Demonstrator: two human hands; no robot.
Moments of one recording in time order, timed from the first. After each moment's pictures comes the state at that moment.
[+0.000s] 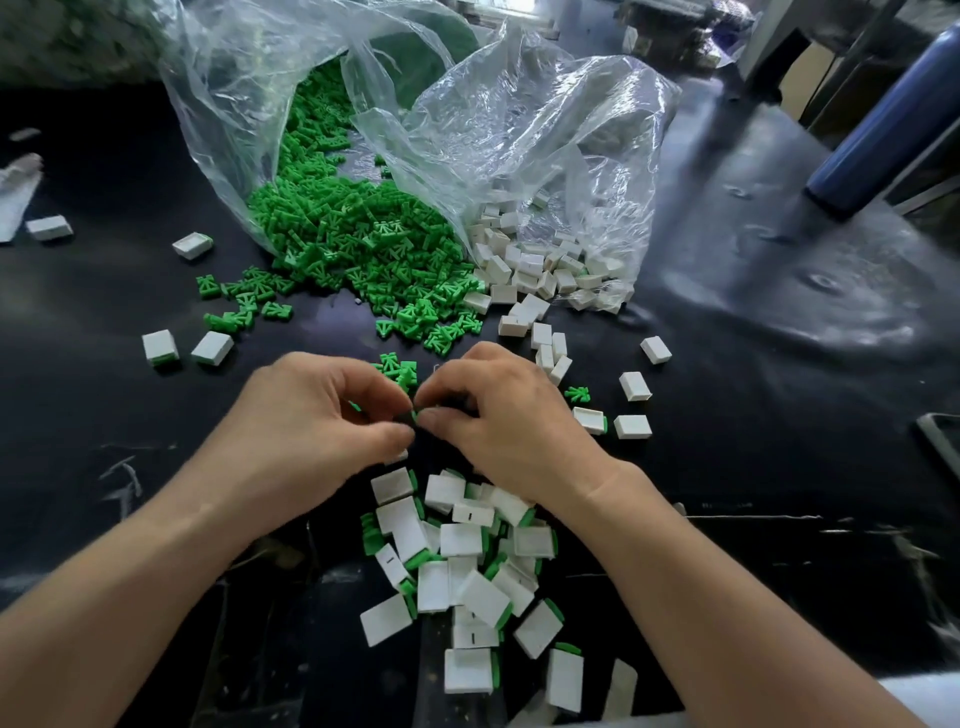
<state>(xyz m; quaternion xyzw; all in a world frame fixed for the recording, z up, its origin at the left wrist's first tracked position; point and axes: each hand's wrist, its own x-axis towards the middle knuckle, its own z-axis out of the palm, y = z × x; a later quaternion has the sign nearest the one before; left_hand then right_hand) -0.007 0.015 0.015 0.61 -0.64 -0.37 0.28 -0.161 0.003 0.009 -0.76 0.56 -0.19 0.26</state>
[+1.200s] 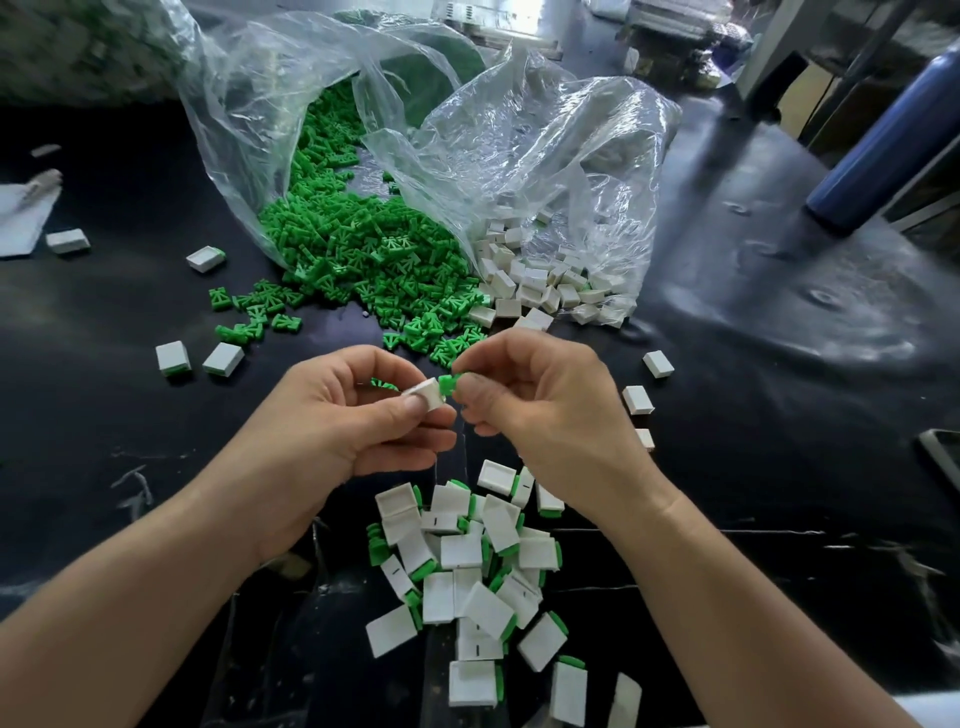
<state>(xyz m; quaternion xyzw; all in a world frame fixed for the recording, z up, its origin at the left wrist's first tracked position) -0.015 0.016 0.020 0.47 -0.44 -0.65 0.41 -0.173 0.011 0.024 -0.66 0.51 -0.40 0.39</state>
